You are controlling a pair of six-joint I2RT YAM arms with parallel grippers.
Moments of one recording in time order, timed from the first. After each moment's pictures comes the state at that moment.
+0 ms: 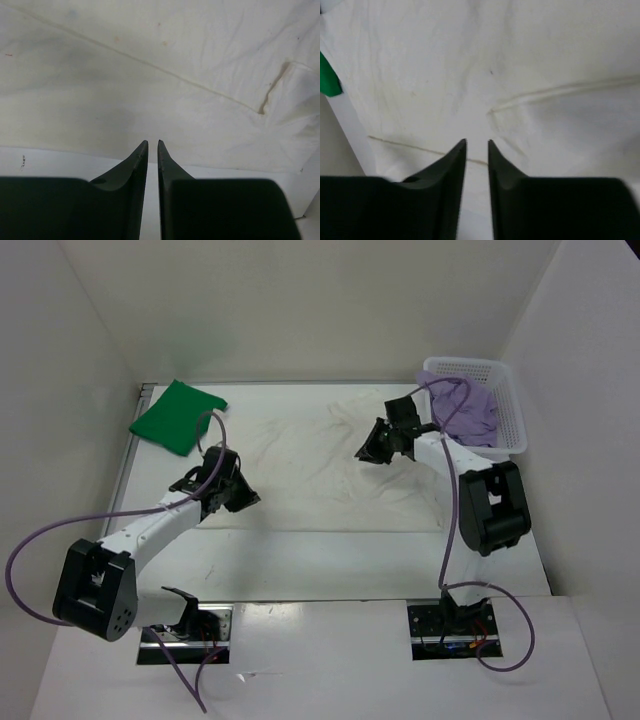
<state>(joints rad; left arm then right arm) -0.32 1.29 0.77 -0.37 0.01 -0.87 0.29 1.85 1.30 -0.33 -0.22 0.80</state>
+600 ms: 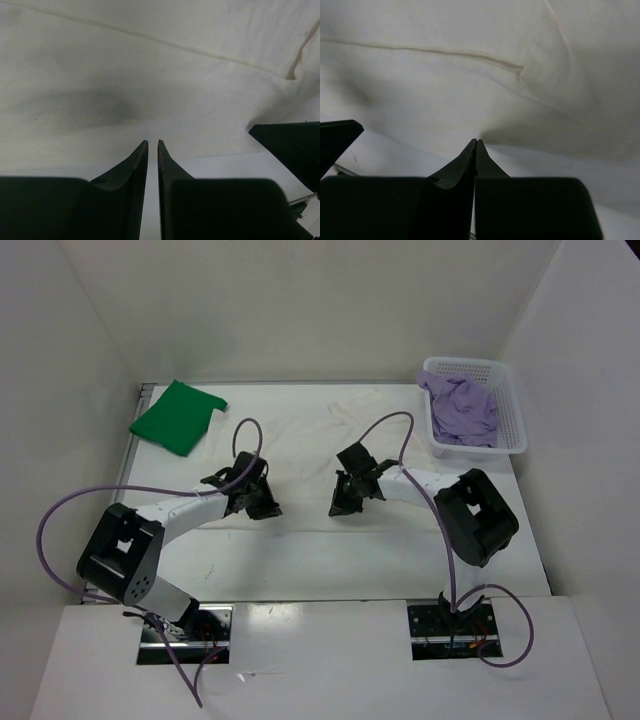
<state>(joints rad) -0.44 1.50 0.81 -0.30 0.07 -0.84 0.61 1.76 1.03 -0.33 -0.18 0.83</state>
